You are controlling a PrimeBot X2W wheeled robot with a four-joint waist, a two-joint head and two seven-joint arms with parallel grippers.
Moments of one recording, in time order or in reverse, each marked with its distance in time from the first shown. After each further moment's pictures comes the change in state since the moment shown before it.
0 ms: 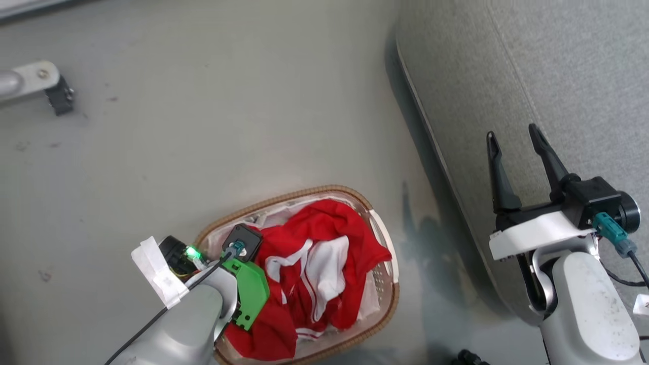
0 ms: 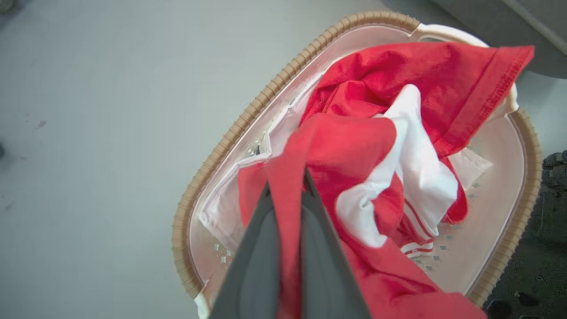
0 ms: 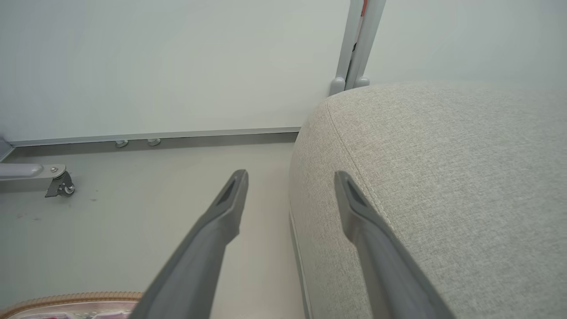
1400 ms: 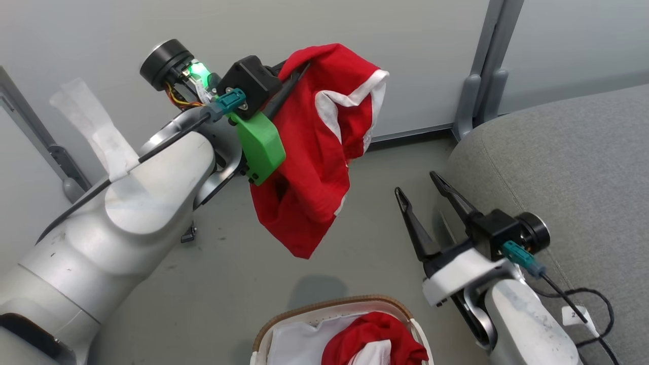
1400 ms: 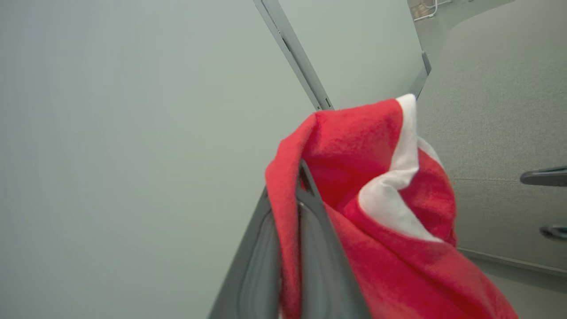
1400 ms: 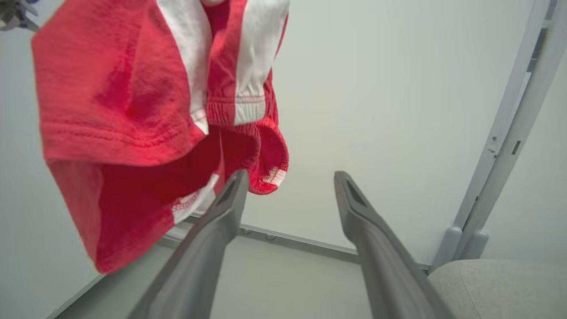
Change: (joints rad) left arm -0.421 0.249 -0.227 -0.624 -0.242 -0.002 0.075; right arm 0.033 -0.001 0.288 0.081 0.040 0.000 0.000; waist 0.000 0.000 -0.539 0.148
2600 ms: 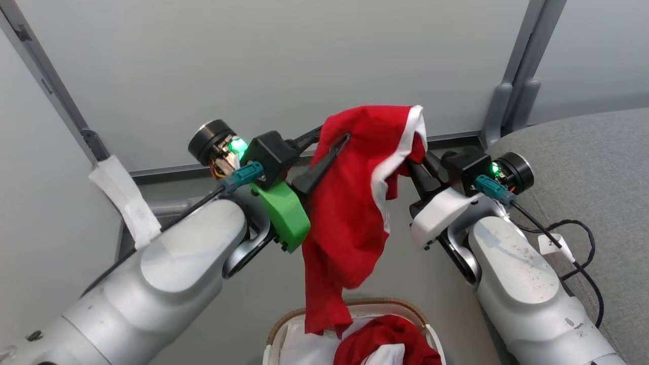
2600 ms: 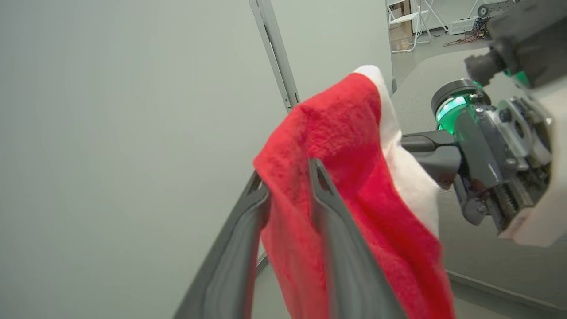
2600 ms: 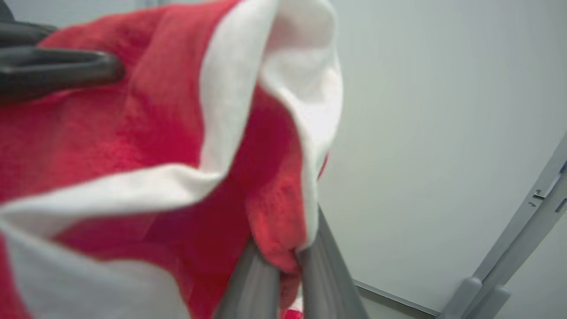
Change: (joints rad) left arm 0.174 -0.025 -0.047 -0.095 -0.114 0.019 -0.096; right arm -0.313 0.000 0.083 0.285 0.006 0.000 -0.001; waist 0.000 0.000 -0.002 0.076
